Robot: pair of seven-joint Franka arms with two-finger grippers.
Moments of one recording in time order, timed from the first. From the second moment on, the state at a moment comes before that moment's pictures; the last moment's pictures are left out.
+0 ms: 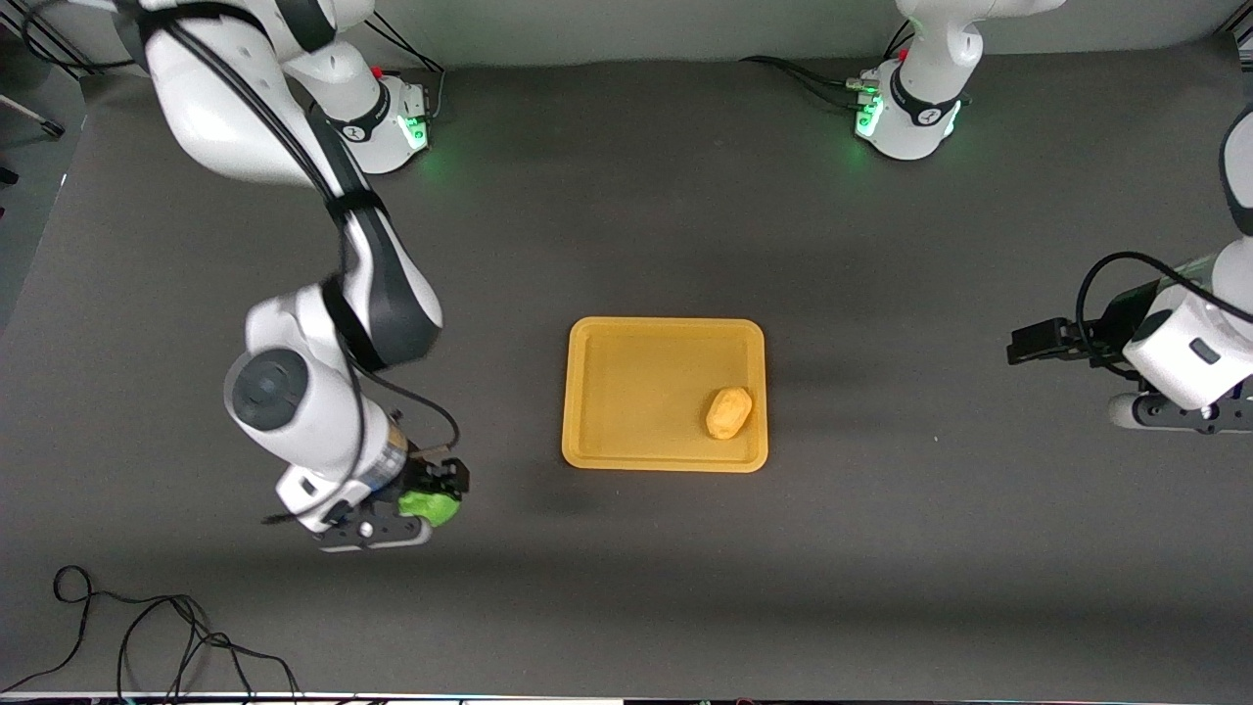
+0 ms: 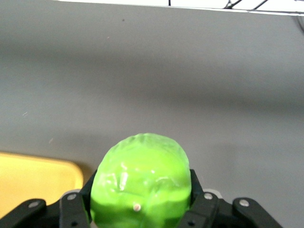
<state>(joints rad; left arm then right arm) 0.03 0.27 -0.11 -1.34 -0.03 1.51 -0.03 0.35 0.61 -0.04 -1.23 0.02 1.95 0.25</state>
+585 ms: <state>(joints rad) 0.03 0.12 -0.11 -1.48 0.05 1.62 0.06 0.57 0.49 -0.03 -1.23 0.03 1.78 0.58</state>
